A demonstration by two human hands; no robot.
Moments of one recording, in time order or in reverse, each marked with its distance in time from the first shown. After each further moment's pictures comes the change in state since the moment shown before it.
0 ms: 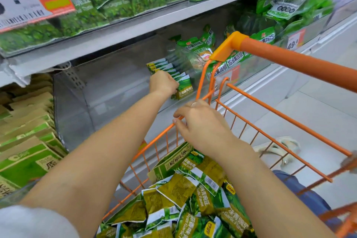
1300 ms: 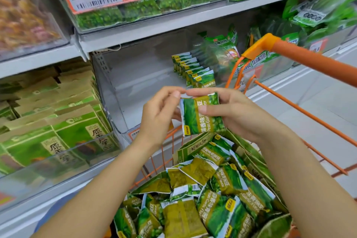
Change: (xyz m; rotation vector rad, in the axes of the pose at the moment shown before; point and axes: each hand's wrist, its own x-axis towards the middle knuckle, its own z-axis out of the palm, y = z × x) left_hand -0.170 -0.057 -0.073 -0.841 0.020 0.315; right_hand -0.018 -0.022 -0.034 1.303 -0.307 0.097
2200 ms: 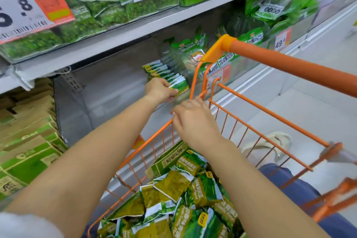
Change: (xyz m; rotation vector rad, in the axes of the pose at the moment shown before) left_hand 0.146 -0.063 0.067 0.759 -0.099 -0.323; right_hand 0.031 0.060 -0.015 -1.355 0.502 -0.229
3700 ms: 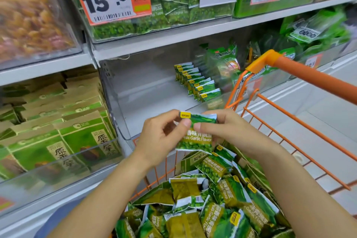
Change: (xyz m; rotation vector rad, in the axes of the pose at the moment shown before) left_hand -0.173 -0.061 -0.071 -0.410 0.063 0.497; right_hand -0.010 -0.030 -0.052 1.063 -0.514 0.136
